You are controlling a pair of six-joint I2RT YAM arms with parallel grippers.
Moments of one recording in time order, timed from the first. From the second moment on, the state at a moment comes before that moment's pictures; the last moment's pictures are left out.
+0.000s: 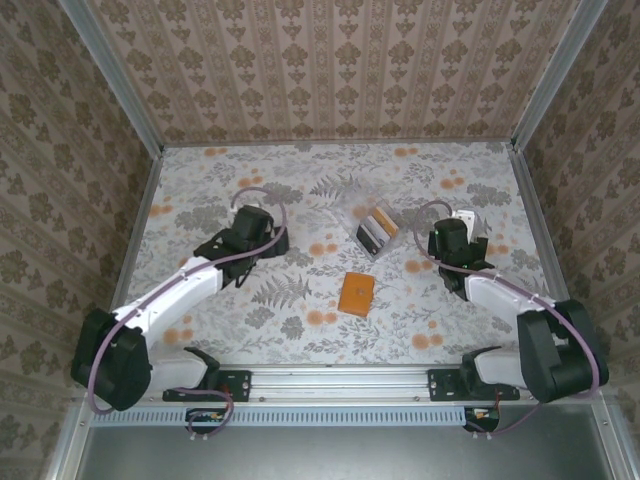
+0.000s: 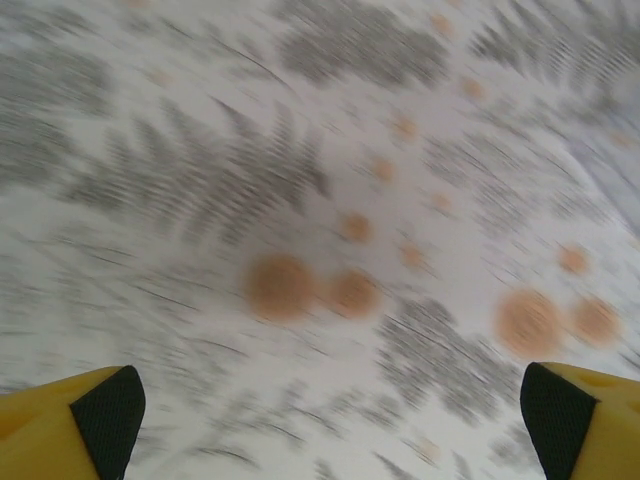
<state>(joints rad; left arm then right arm) -0.55 1.23 0.81 -0.40 -0.34 -0.48 0.20 1.31 0.51 0.11 0.55 0.19</state>
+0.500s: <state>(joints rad) -0.19 1.16 0.55 -0.04 -0.49 -0.16 0.12 1.47 0.40 0.66 0.37 0.00</state>
